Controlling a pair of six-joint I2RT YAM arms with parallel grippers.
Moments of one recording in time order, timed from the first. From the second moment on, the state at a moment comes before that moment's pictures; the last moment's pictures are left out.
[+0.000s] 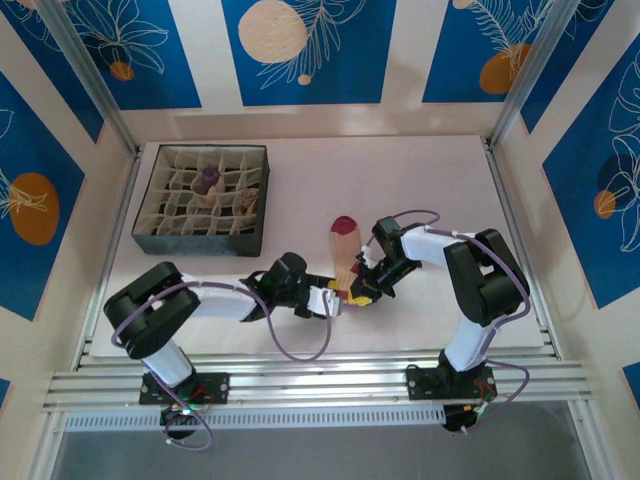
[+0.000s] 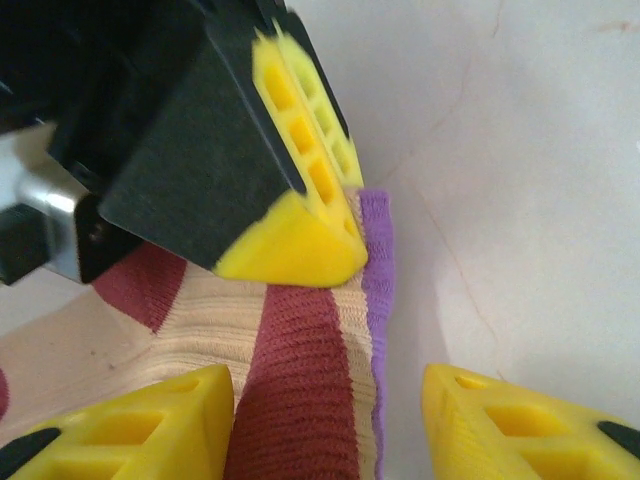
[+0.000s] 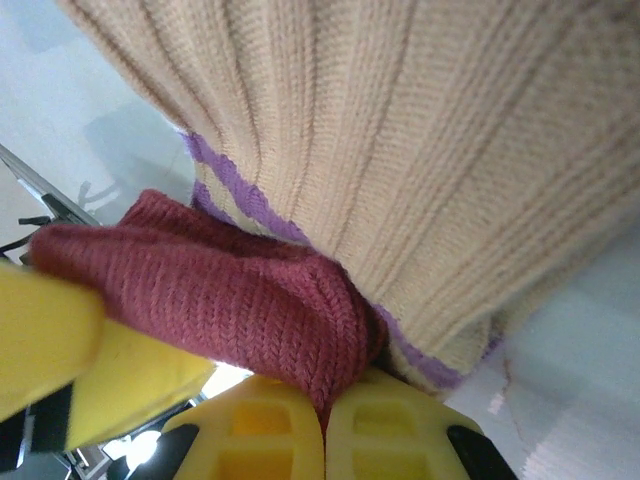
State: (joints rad) left arm -0.90 1.65 0.62 0.37 0.36 0.90; right arm 0.40 1.75 0.90 -0.77 -0.78 0.38
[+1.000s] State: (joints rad) left arm -0.89 1.75 0.90 -0.16 0.66 0.84; right arm 0.39 1.87 1.03 -0.73 -0.73 0.37
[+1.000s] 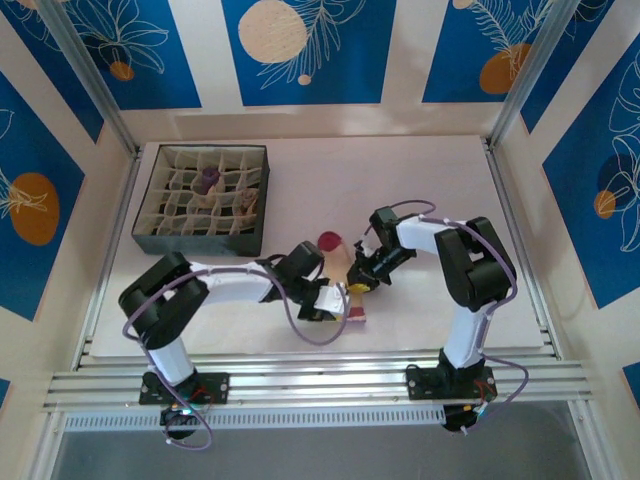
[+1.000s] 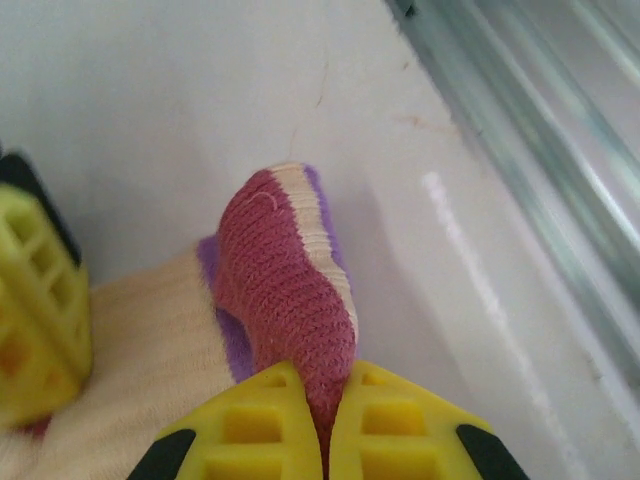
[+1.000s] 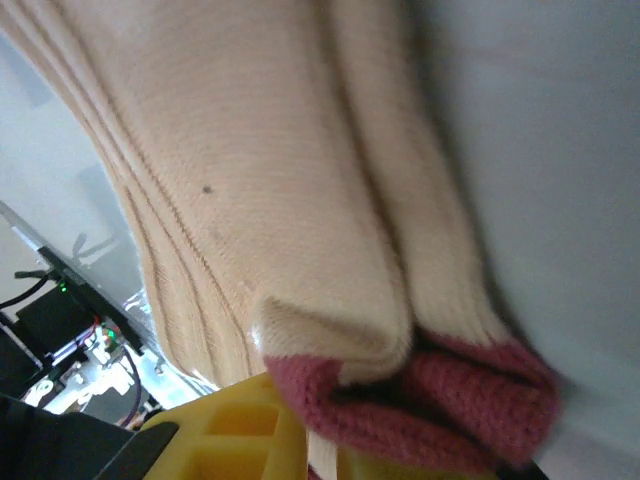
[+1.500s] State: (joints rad) left arm -0.75 1.95 1.09 -0.39 0.91 0.58; right arm 0.40 1.52 0.76 -0.48 -0.72 0.37
